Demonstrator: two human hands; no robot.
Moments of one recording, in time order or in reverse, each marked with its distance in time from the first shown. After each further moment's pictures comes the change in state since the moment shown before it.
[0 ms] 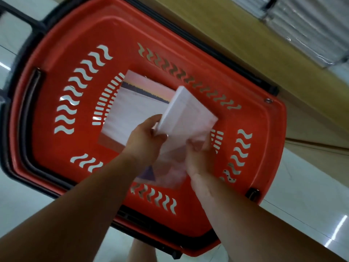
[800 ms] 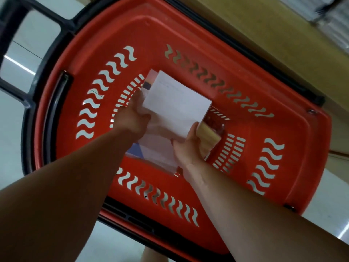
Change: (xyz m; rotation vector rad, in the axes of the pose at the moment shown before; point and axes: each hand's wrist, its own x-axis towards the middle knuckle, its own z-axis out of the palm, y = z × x) left_hand 0.096 -0.037 -0.080 0.272 0.175 -0.055; right_hand 0.005 -0.044 0.086 -0.130 -0.324 0.028
